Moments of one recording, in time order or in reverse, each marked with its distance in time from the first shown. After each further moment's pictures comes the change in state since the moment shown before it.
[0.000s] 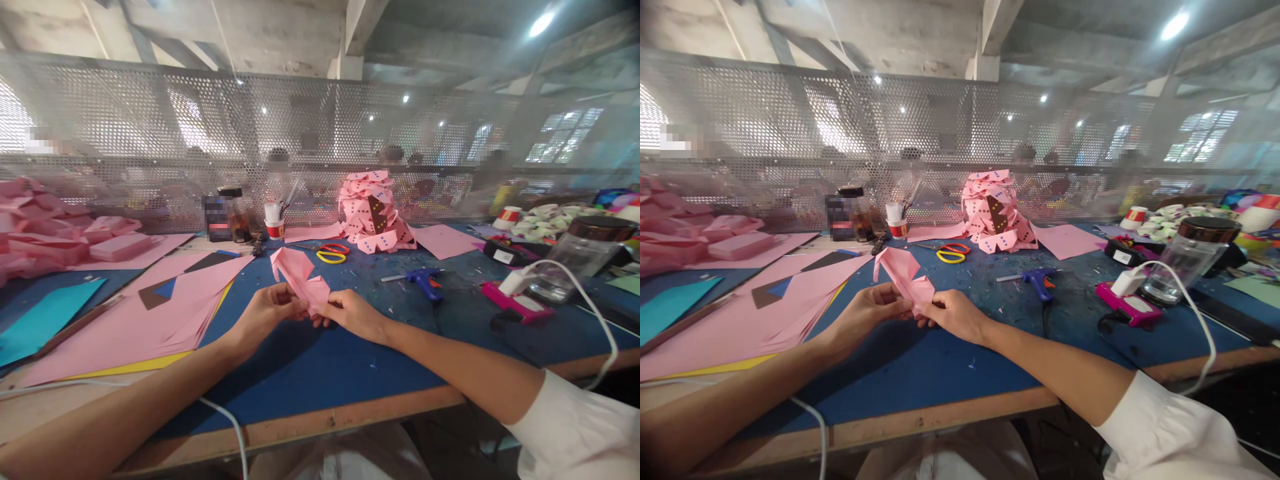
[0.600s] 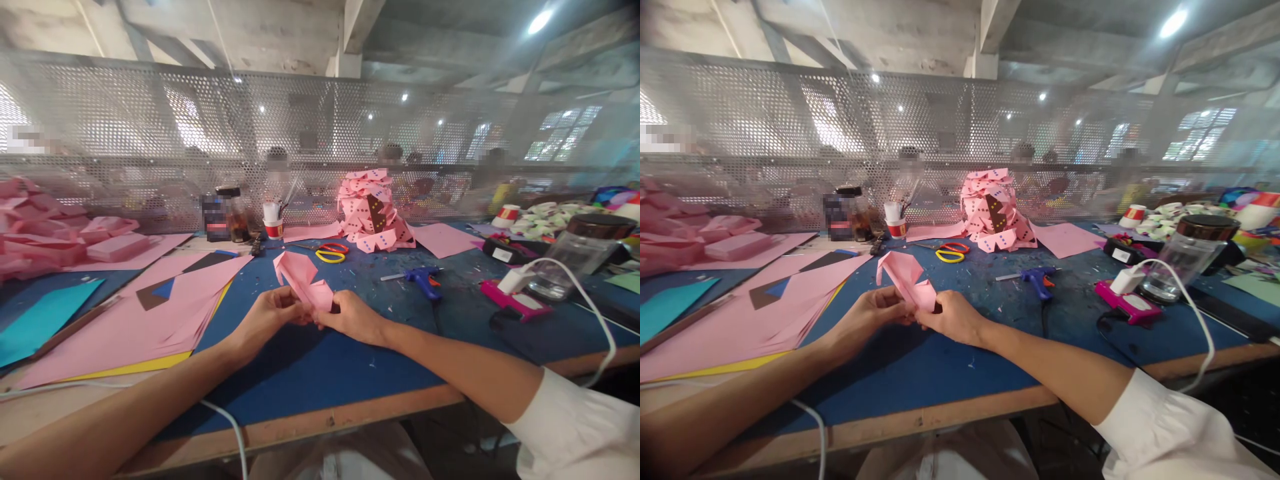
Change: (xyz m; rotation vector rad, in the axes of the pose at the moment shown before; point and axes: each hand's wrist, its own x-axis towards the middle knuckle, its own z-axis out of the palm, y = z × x) left_hand 0.001 -0.006 0.002 -0.015 -0.059 -0.024; right_hand -0.004 -0.006 0.003 -0.190 0.046 0.001
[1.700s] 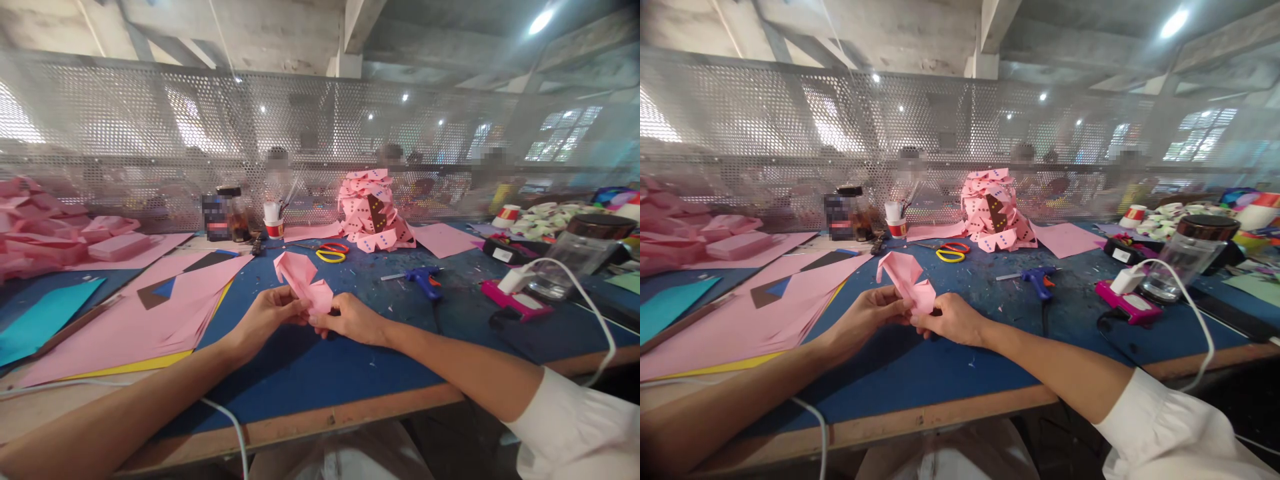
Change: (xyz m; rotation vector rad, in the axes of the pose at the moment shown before) left_hand -0.004 0.005 0.002 -0.008 -0.016 0.013; right_hand -0.003 -0.002 -0.002 0.130 -0.117 -0.039
